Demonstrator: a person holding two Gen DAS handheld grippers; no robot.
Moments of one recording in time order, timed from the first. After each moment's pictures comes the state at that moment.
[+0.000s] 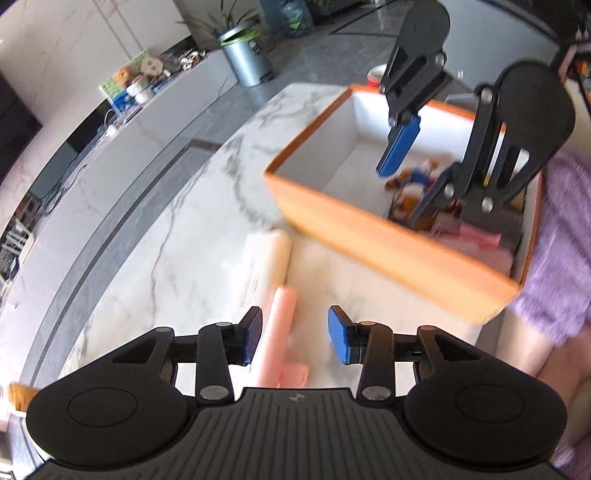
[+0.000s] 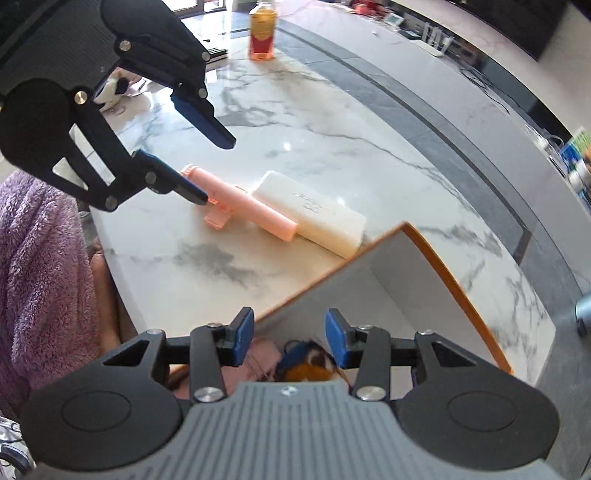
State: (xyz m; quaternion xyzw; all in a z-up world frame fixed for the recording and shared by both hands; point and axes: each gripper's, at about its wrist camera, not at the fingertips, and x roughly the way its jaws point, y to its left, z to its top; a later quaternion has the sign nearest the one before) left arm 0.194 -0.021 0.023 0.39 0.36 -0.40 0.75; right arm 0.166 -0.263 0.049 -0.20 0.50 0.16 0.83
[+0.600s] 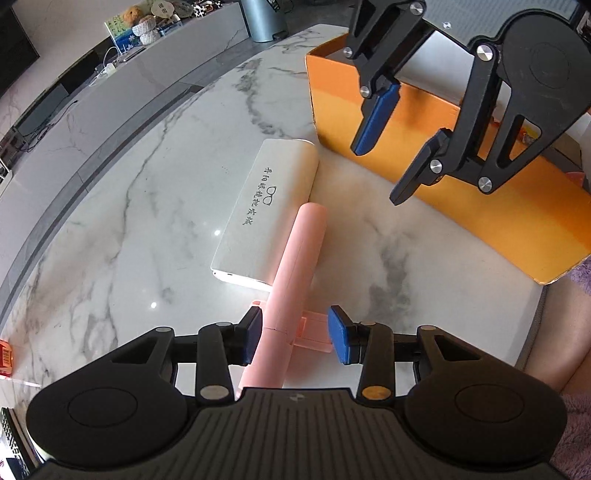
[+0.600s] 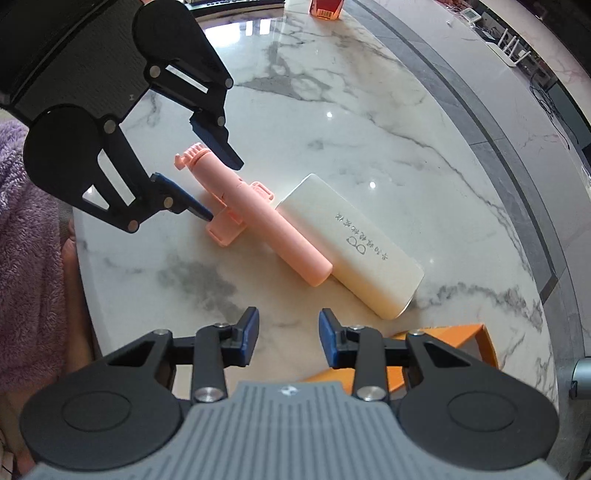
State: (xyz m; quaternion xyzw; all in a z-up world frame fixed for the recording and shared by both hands) left arm 0.249 0.018 -0.057 0.34 0.42 -0.40 0.74; right arm 0.251 -0.217 -0.012 -0.29 0.54 0.22 0.76
